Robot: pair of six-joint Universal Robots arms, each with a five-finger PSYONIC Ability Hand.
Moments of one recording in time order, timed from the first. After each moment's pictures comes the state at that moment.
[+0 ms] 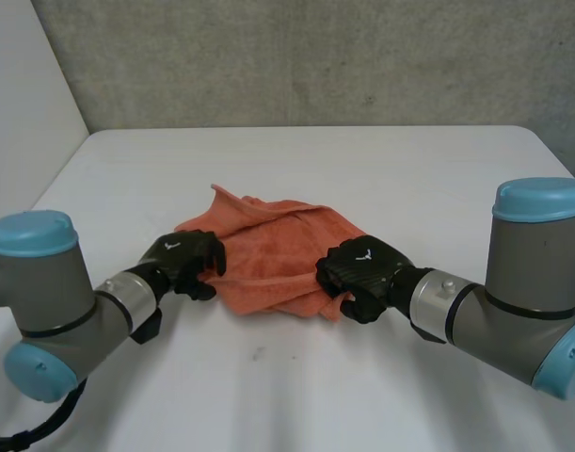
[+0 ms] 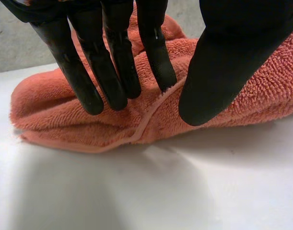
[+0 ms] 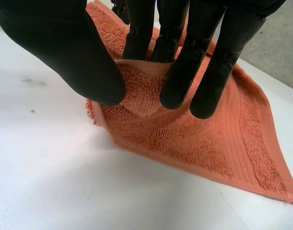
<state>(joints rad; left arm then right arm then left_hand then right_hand) 4.42 -2.10 -1.68 3.40 -1.24 3.16 1.99 -1.08 1.53 0.04 1.03 2.73 0.90 0.90 0.89 0.90 0.71 0.98 1.18 1.18 1.19 0.99</state>
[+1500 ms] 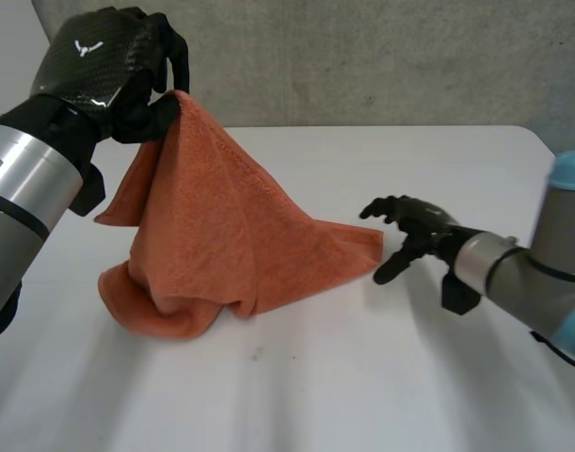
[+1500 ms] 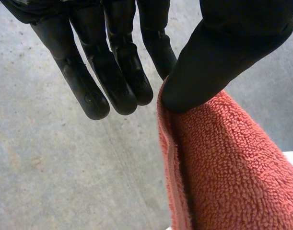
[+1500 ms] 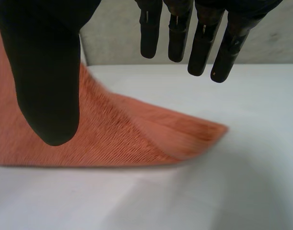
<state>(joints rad) 4.33 -1.50 -1.60 3.37 -1.34 3.18 1.85 -1.03 1.44 -0.01 1.14 3.32 1.12 1.20 1.19 1.20 0.99 0.31 0.36 0.35 0.34 0.17</state>
